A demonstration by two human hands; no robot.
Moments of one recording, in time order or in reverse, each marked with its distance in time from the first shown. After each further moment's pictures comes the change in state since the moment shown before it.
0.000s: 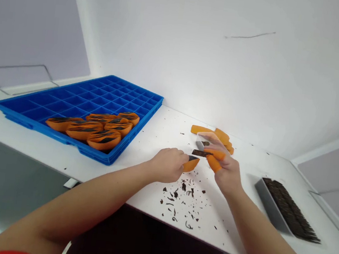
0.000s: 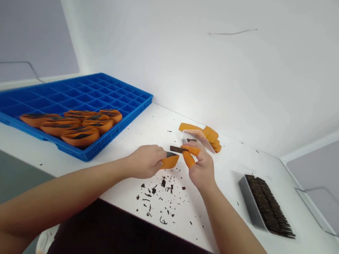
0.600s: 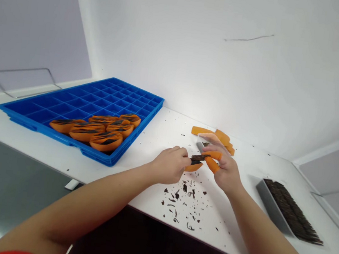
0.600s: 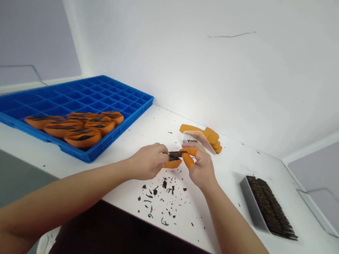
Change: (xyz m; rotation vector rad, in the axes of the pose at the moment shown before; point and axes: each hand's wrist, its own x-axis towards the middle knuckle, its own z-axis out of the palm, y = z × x) left_hand -0.003 -0.001 0.000 -0.029 0.065 0.061; right_hand 0.006 -0.003 -0.001 -0.027 -0.087 -0.031
